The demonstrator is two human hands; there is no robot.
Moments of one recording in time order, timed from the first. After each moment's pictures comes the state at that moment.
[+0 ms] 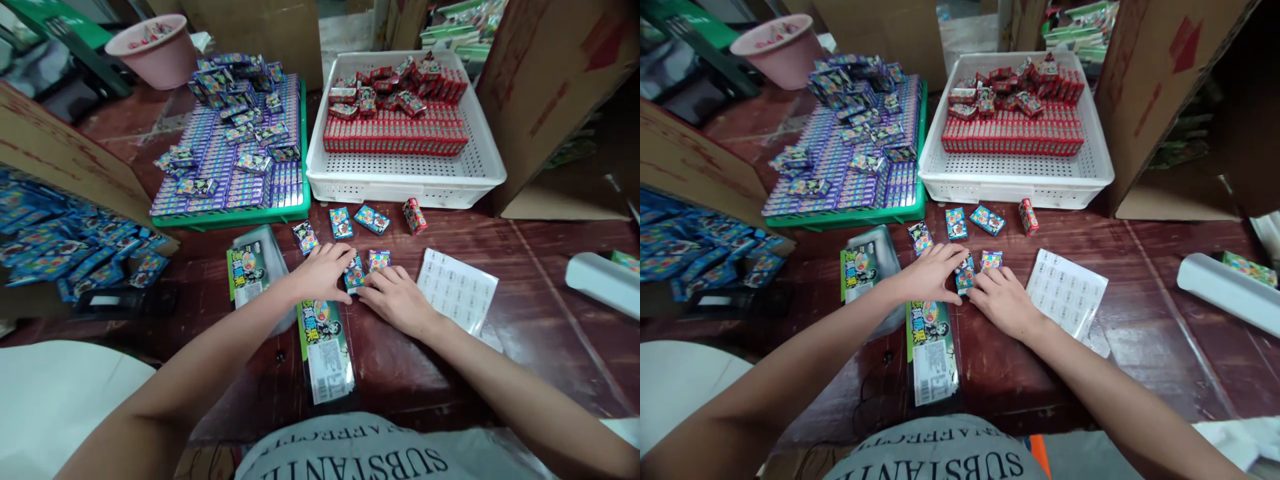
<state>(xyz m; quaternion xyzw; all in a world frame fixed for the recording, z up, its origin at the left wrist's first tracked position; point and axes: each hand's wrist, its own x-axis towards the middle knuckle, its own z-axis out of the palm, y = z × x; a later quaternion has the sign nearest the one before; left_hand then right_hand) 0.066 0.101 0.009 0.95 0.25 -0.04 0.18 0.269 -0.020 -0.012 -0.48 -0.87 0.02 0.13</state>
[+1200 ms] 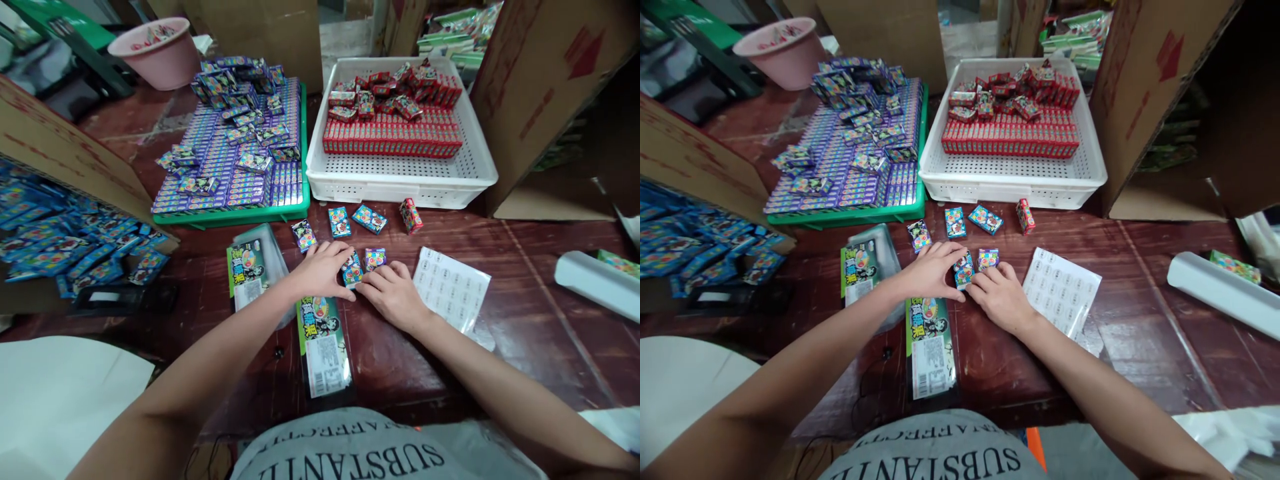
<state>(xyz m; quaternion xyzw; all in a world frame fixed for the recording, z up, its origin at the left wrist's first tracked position) 0.068 0.095 0.008 0.93 0.30 -0.02 0.21 0.270 -0.025 -0.018 -0.48 -0.86 -0.04 0.15</state>
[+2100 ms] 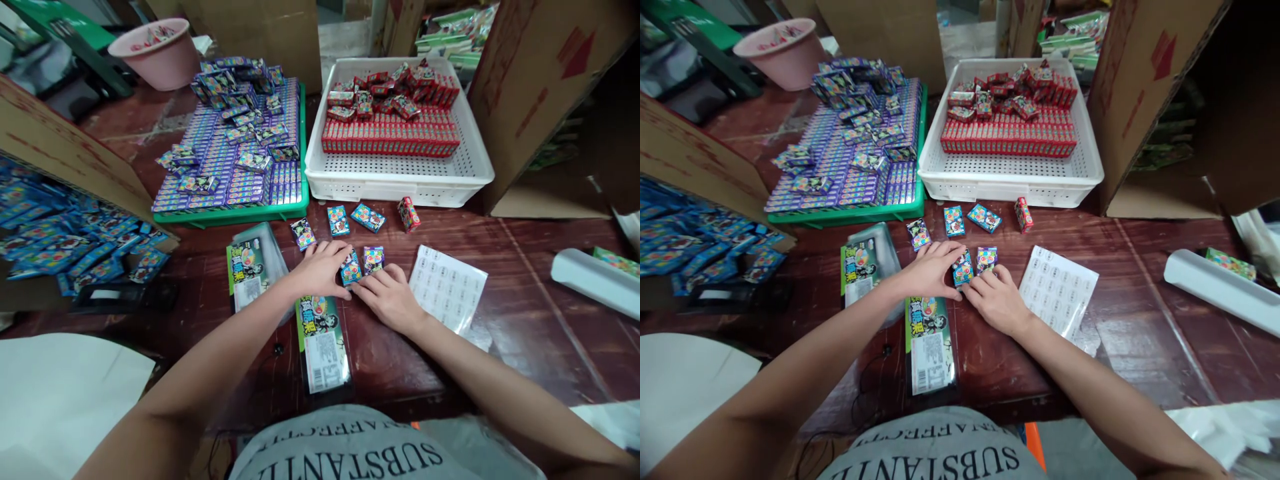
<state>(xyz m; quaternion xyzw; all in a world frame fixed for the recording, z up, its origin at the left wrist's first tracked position) 0.068 0.091 0.007 0.93 0.31 -0.03 0.21 0.265 -0.034 -0.023 -0.47 -0.87 -0.05 0.15</state>
